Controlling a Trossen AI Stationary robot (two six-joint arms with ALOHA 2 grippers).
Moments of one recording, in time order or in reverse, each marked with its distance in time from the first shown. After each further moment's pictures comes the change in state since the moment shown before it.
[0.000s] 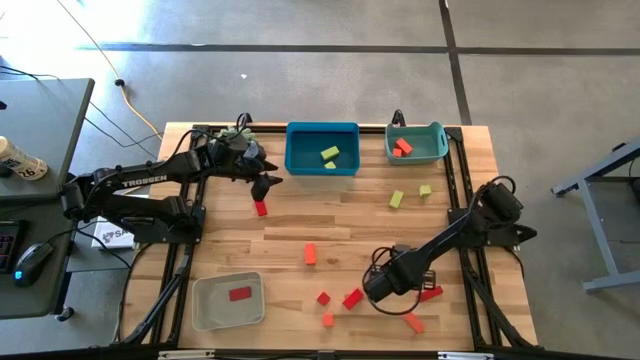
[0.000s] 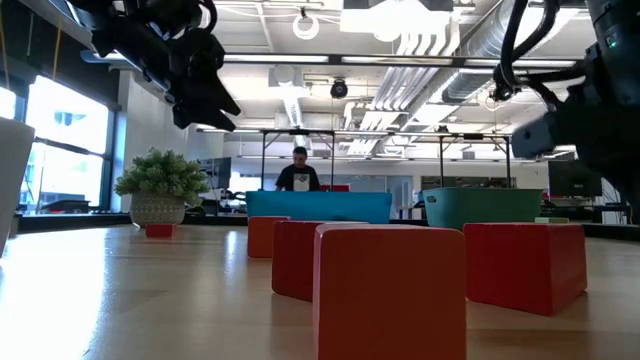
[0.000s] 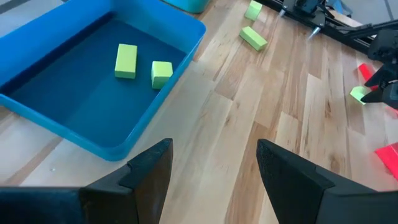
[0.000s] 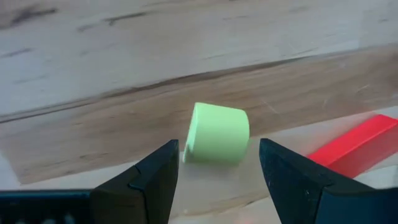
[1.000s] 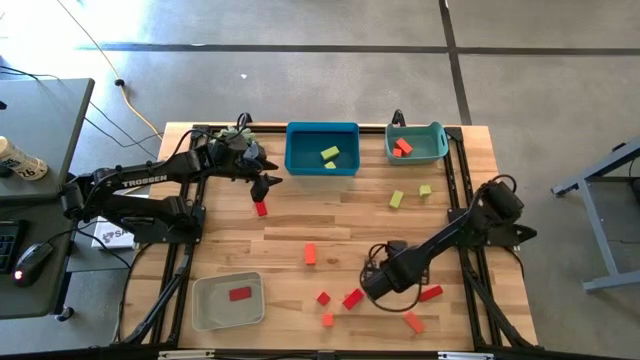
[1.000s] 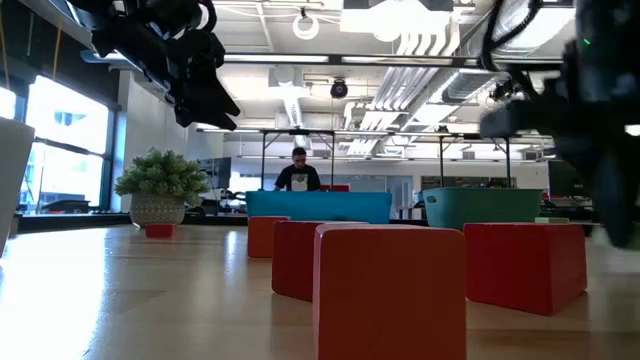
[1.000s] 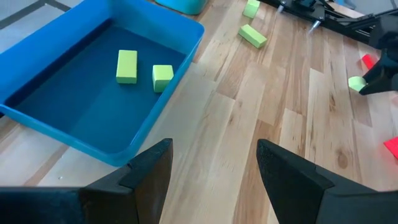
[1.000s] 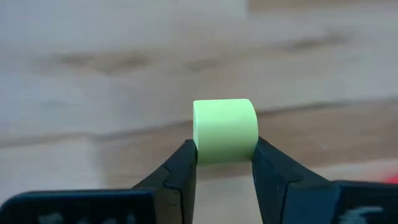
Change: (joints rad) left arm 0.001 0.000 0.000 0.002 -0.002 0.056; right arm -0.018 -0.031 -0.003 0.038 0.181 -0.034
